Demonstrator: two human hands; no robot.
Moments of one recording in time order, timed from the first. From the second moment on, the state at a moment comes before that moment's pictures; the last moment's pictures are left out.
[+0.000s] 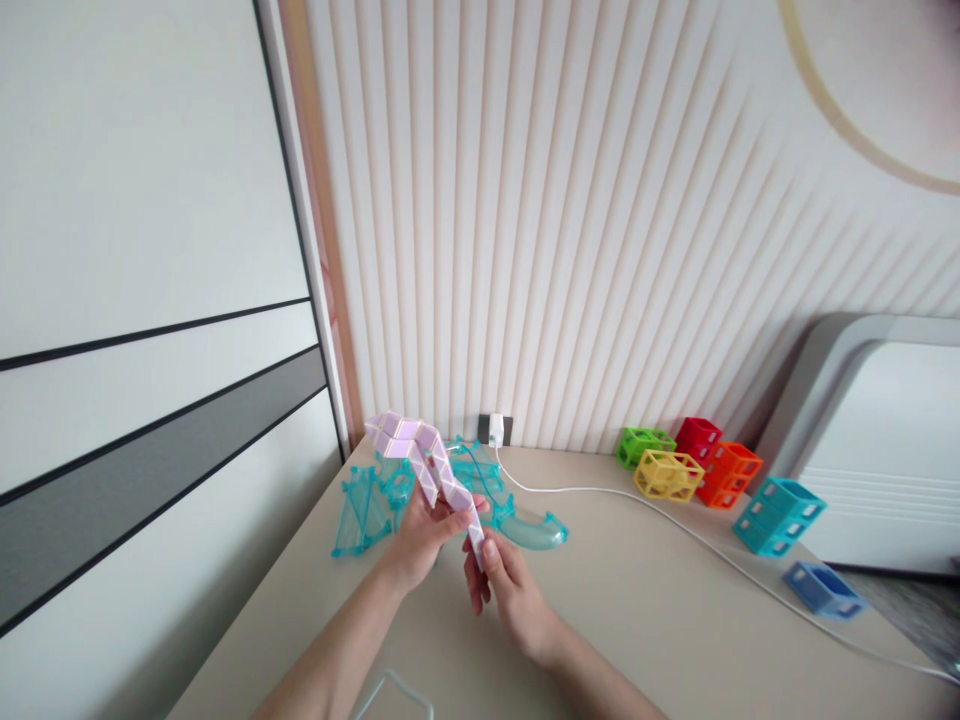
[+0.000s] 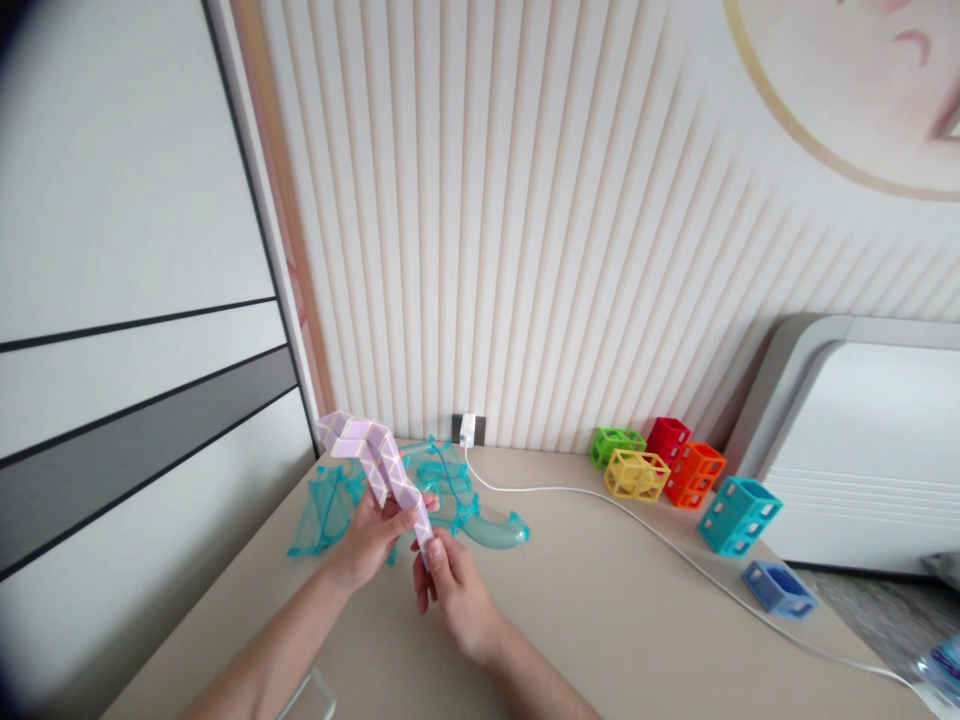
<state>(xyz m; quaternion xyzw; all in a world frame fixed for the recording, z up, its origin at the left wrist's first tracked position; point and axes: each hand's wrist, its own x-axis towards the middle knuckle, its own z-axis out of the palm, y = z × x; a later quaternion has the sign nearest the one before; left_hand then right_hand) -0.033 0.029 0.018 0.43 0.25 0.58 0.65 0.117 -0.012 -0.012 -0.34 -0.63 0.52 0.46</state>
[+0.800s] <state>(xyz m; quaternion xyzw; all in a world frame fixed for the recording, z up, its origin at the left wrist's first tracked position) -0.040 0.005 0.049 0.36 0.31 0.60 0.64 0.096 -0.037 0.026 -0.45 -0.67 0.40 0.42</state>
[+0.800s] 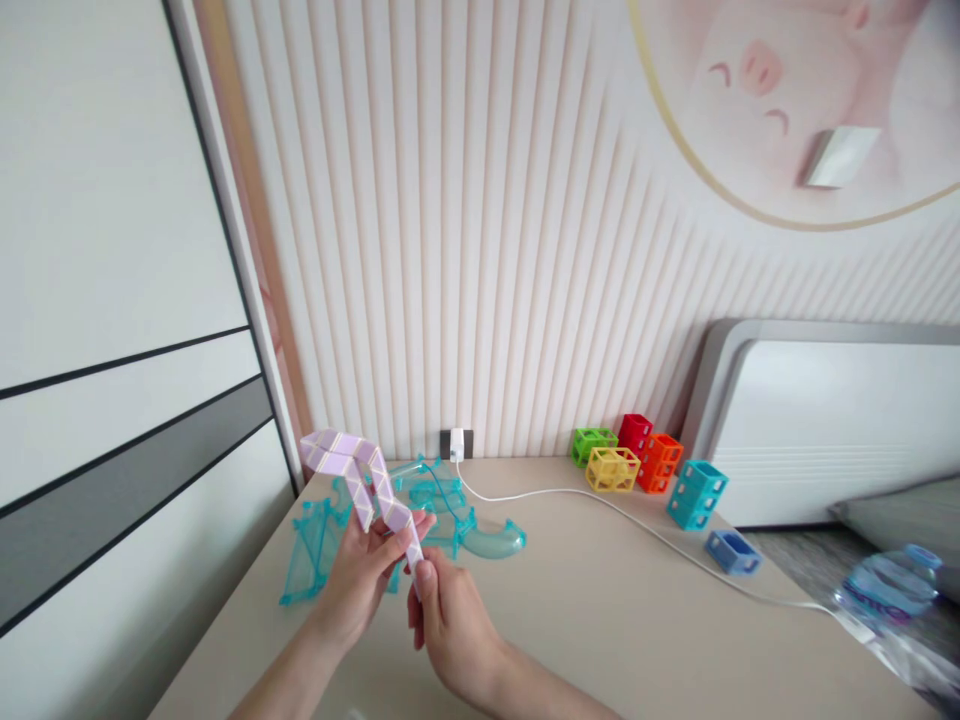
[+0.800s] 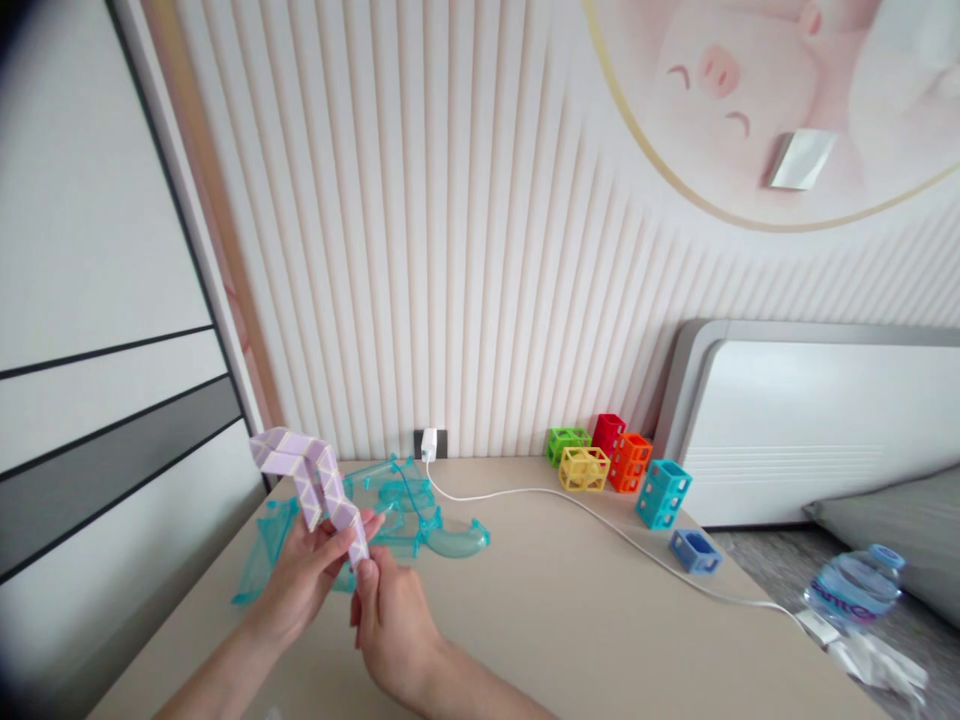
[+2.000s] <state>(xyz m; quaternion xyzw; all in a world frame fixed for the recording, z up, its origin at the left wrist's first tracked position) -0.096 0.112 0.022 0.63 0.58 0.35 0.38 0.194 -0.108 -0.030 -0.54 -0.65 0.39 0.37</state>
